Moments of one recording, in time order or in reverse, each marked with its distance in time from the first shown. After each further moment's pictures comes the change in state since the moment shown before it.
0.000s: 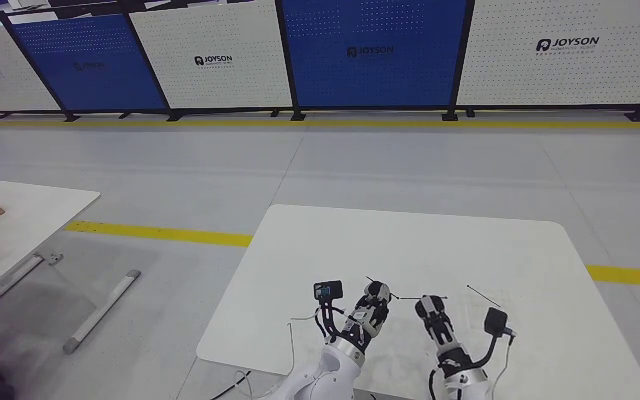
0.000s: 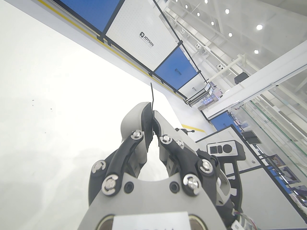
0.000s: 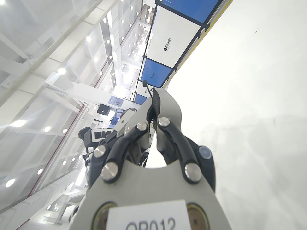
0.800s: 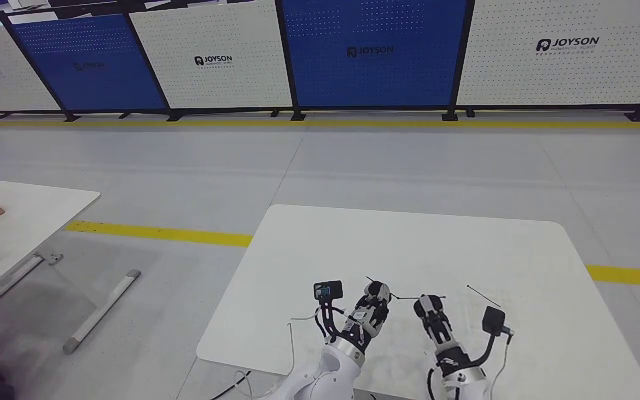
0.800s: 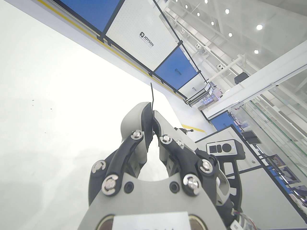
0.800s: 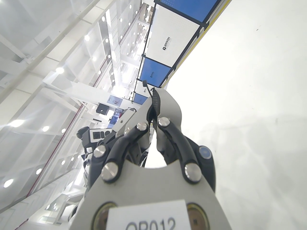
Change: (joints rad) left arm 0.000 0.000 0.000 0.000 0.000 0.000 0.000; right arm 0.001 -0.013 0.004 0.003 -0.009 0.010 0.008
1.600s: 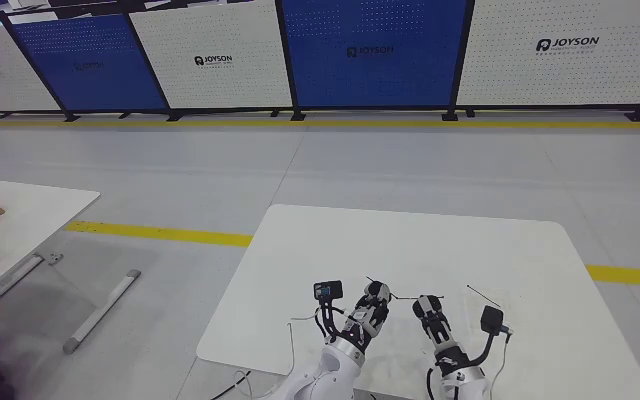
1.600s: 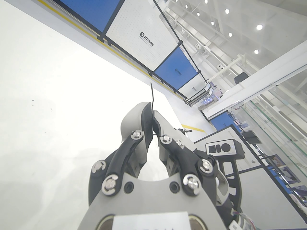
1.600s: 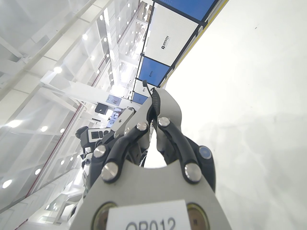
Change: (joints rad) left arm 0.000 0.000 0.000 0.000 0.000 0.000 0.000; right arm 0.003 -0.010 0.003 0.000 -0.012 0.026 0.022
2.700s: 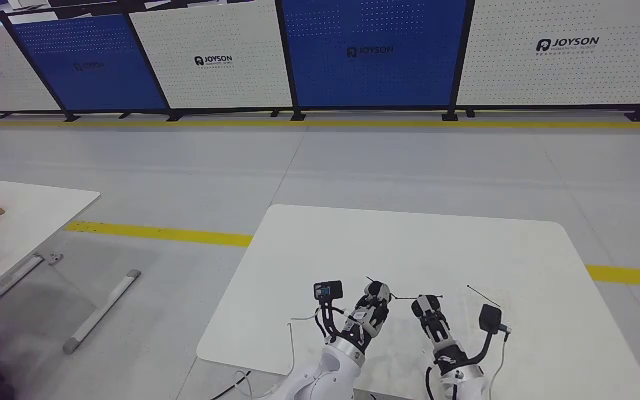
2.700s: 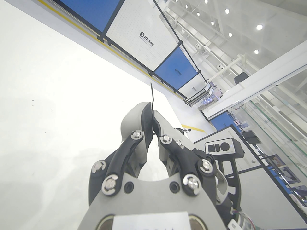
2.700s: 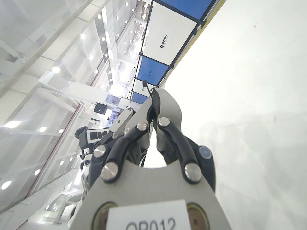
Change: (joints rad) left arm 0.000 0.000 0.000 0.000 0.000 0.000 0.000; right arm 0.007 -0.013 0.002 0.002 -0.009 0.020 0.016
